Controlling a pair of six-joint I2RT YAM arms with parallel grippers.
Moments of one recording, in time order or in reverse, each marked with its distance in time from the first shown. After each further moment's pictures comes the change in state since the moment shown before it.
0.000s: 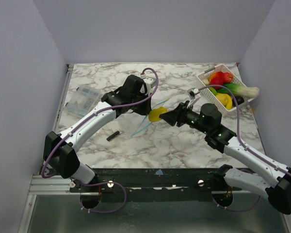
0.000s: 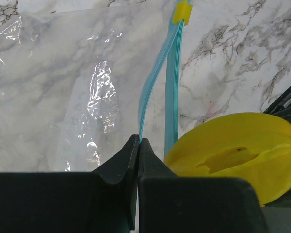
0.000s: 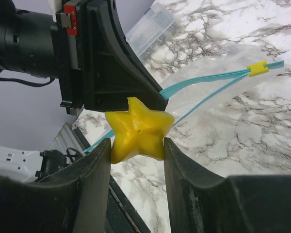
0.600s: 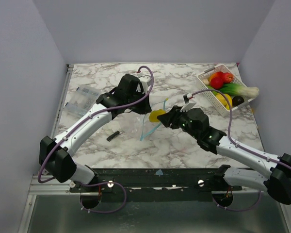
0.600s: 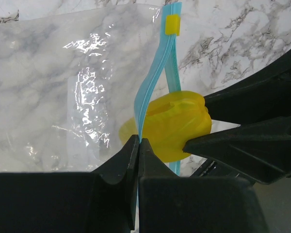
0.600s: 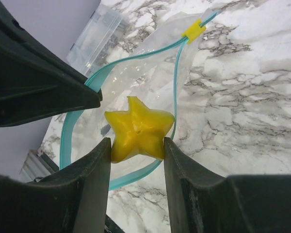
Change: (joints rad) left arm 0.019 -0.056 -0.025 0.033 0.029 -0.023; right arm 0.152 0.112 -0.010 0.000 0.381 0.034
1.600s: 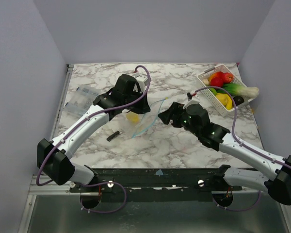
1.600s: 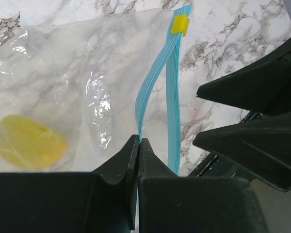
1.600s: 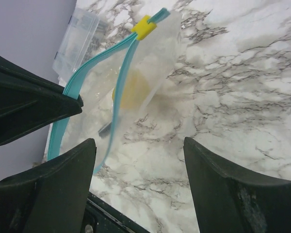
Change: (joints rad) left arm 0.020 -0.034 -0.031 0.024 0.028 -0.019; right arm 0.001 0.009 0.105 -0.227 0.070 0.155
